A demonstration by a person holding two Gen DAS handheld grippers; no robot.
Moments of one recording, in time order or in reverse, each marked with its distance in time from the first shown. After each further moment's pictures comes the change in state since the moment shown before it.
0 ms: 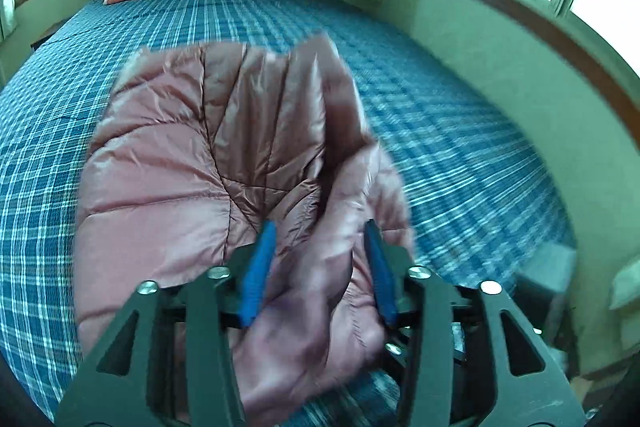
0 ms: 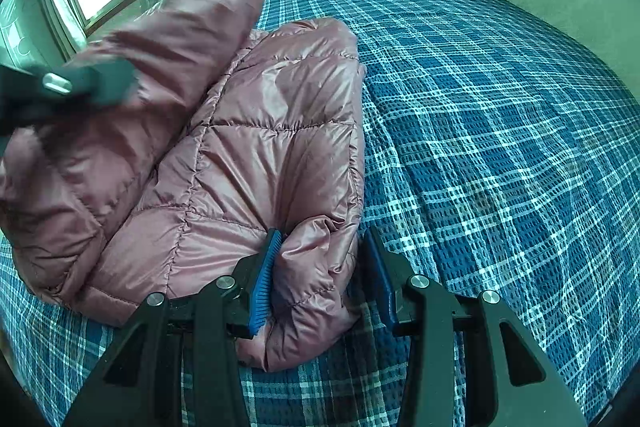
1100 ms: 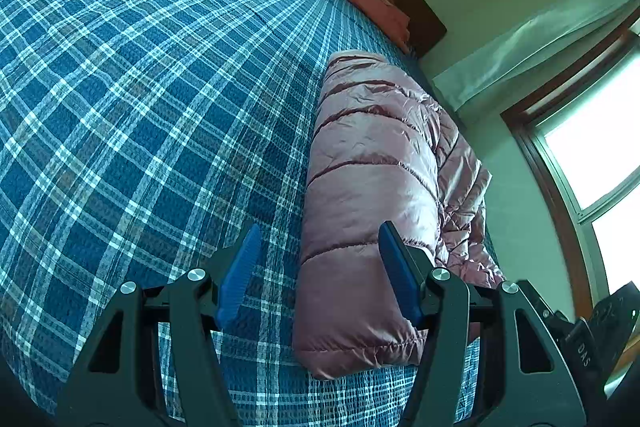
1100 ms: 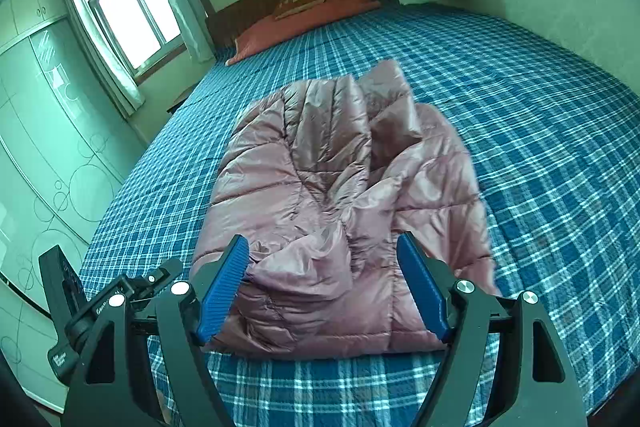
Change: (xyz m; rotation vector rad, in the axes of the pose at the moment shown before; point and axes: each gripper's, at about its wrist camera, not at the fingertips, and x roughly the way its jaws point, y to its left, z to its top) left arm -0.056 0.182 -0.094 -0.671 -0.166 -0.025; right arm -0.095 0.081 0.035 0.060 -0.133 0.207
